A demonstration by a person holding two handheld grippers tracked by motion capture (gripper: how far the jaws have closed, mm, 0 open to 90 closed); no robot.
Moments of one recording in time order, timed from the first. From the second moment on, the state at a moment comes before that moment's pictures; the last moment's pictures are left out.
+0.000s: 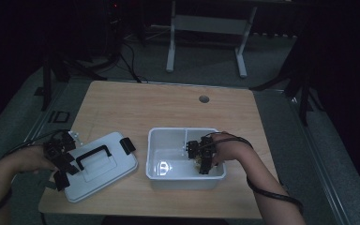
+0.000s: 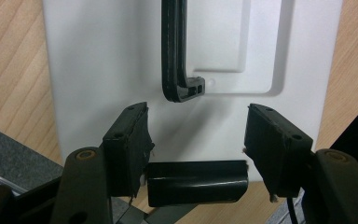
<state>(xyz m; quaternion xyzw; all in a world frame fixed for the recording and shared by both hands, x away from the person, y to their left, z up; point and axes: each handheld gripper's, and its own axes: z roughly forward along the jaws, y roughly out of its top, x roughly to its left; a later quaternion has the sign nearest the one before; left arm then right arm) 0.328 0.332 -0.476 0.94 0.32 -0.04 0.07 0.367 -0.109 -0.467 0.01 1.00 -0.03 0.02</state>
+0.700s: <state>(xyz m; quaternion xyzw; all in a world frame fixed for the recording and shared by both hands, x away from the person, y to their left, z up) 0.328 0.331 -0.476 0.94 0.32 -0.04 0.07 0.374 -0.106 -0.483 0.02 1.00 -0.06 0.00</state>
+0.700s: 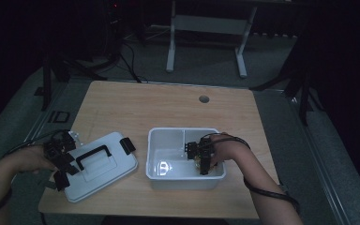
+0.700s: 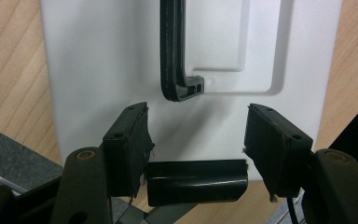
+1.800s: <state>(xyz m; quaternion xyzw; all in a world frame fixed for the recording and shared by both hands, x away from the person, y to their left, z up) 0.327 0.332 -0.476 0.94 0.32 -0.04 0.07 0.376 -0.106 -0.482 0.01 1.00 -0.07 0.01</state>
